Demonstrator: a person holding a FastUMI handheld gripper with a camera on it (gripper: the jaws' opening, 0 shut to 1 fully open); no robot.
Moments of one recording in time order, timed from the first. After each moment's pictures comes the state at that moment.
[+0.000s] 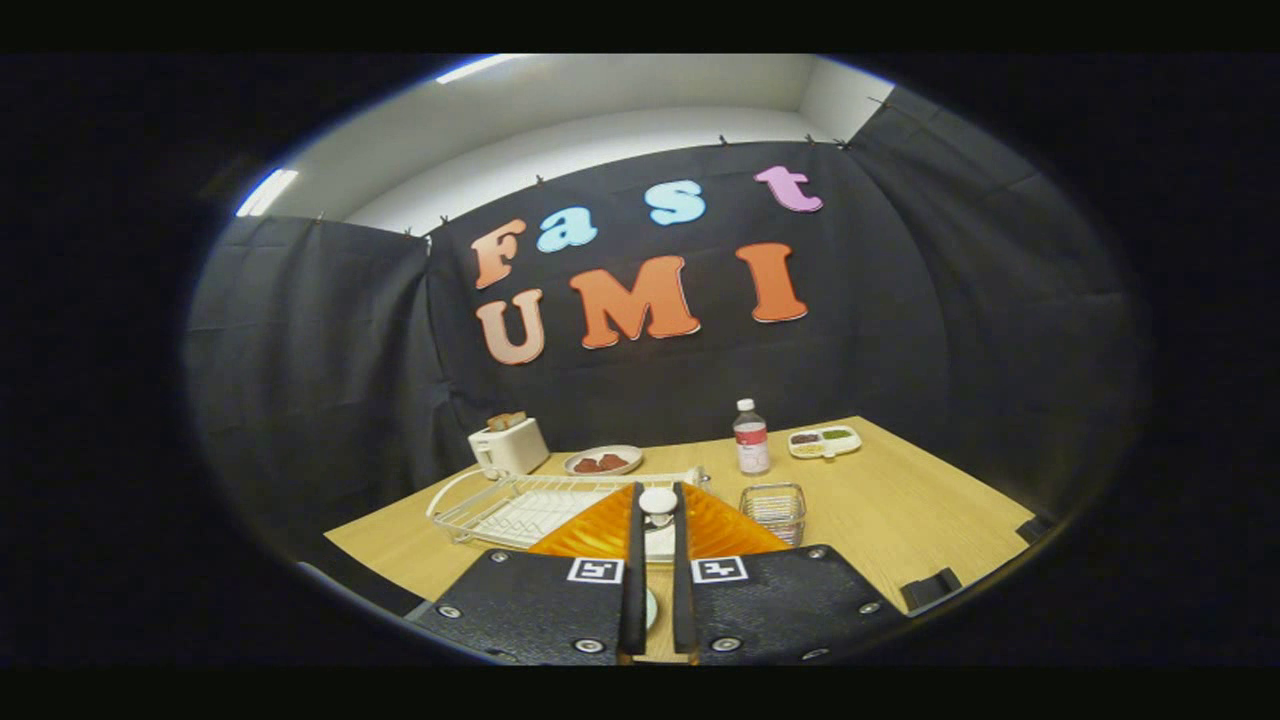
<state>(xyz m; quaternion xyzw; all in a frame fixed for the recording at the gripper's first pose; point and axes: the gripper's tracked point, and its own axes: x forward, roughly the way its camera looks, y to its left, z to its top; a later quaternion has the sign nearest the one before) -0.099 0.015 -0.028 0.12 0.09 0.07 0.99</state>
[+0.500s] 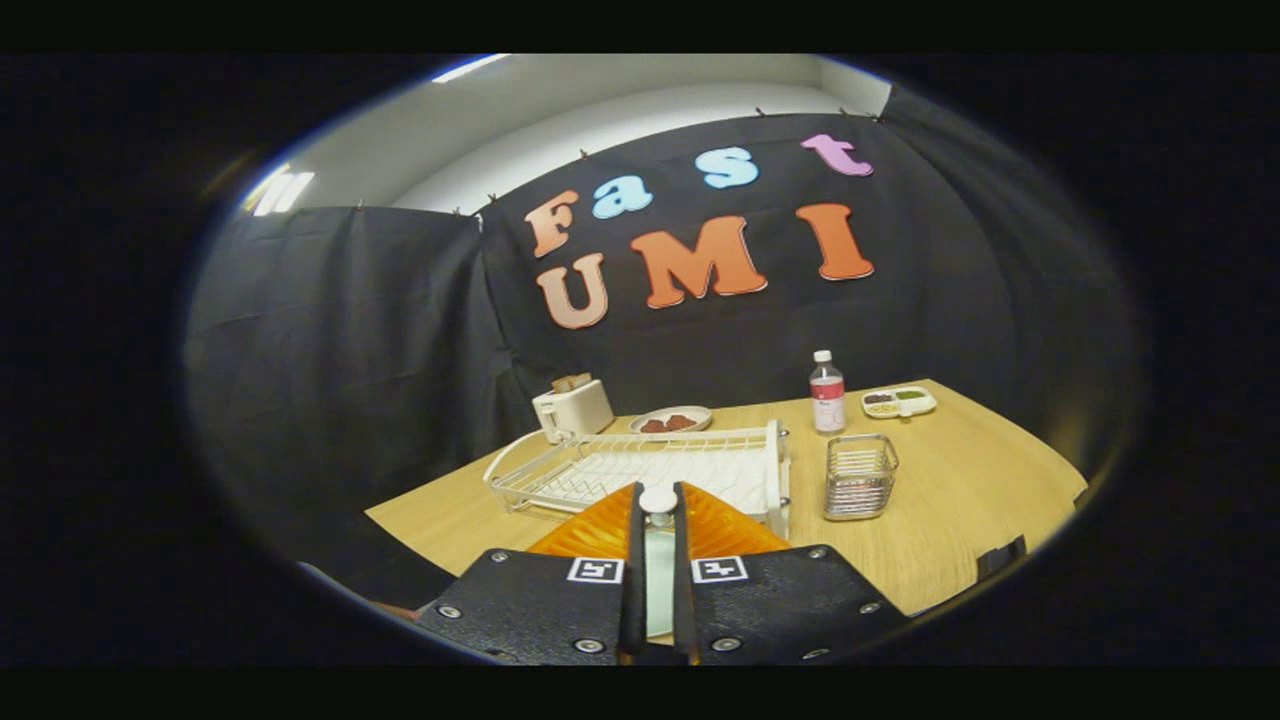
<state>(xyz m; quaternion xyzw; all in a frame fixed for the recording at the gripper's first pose) -0.113 0.078 -0.083 0.13 0.13 0.16 0.97</state>
